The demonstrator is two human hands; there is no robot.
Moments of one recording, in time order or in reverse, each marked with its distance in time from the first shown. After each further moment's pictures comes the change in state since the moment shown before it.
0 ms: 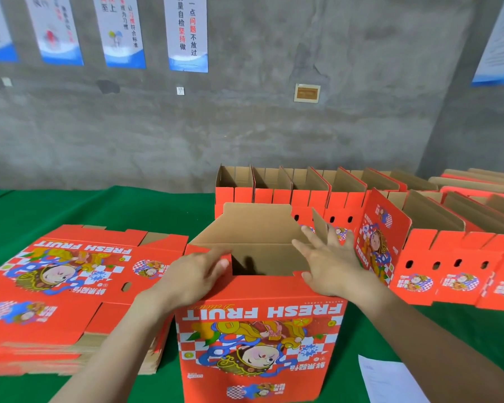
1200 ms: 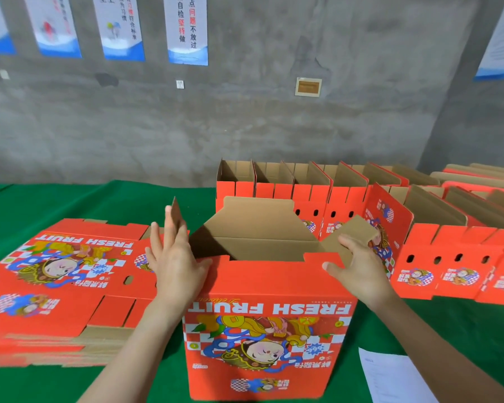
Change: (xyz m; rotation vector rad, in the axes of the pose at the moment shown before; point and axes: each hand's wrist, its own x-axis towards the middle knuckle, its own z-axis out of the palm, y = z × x) left_hand -0.007 0.012 0.005 -0.046 0.452 -0.477; right_hand -0.033 0.021 0.027 0.960 0.343 0.265
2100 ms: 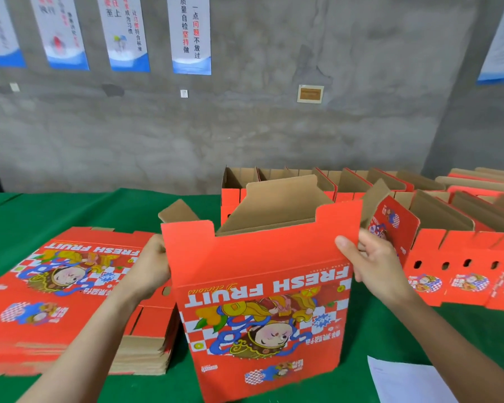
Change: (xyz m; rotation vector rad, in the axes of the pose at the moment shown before) left_hand 0.023 -0.027 -0.051 -0.741 -0.360 0.062; right_hand -0.006 -0.023 -0.021 0.403 0.046 -0.255
